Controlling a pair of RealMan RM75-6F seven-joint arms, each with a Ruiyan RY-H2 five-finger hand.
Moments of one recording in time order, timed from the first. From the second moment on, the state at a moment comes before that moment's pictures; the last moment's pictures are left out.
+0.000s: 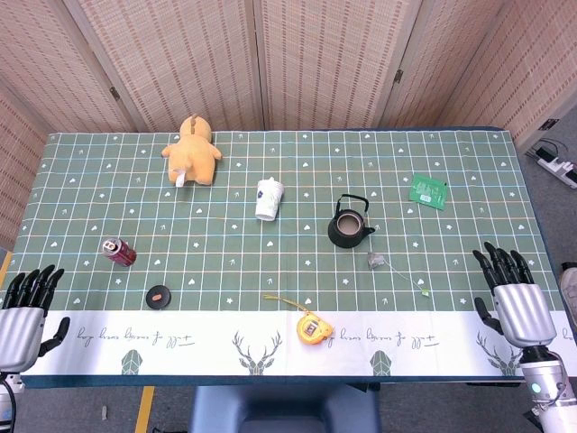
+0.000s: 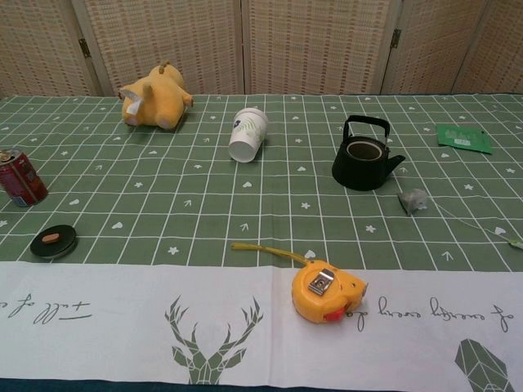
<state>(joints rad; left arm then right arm) -0.09 -1.17 -0.04 -1.57 1.52 1.51 0.13 0.14 -1.14 0.06 -1.60 -1.48 1.40 -0.15</state>
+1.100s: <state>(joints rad) -0.07 -1.14 -0.04 -1.57 1.55 1.56 0.03 0.29 -1.25 0.08 -1.49 -1.35 1.11 -0.17</state>
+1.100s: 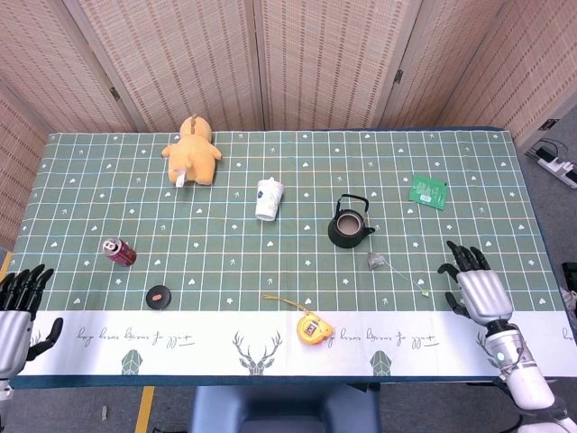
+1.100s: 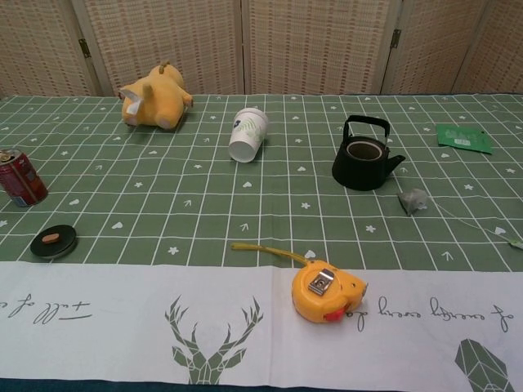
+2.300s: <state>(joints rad) -0.07 -1.14 -0.05 -1.56 1.54 1.56 0.06 0.32 -1.44 0.04 -1.31 -1.28 1.08 -0.26</state>
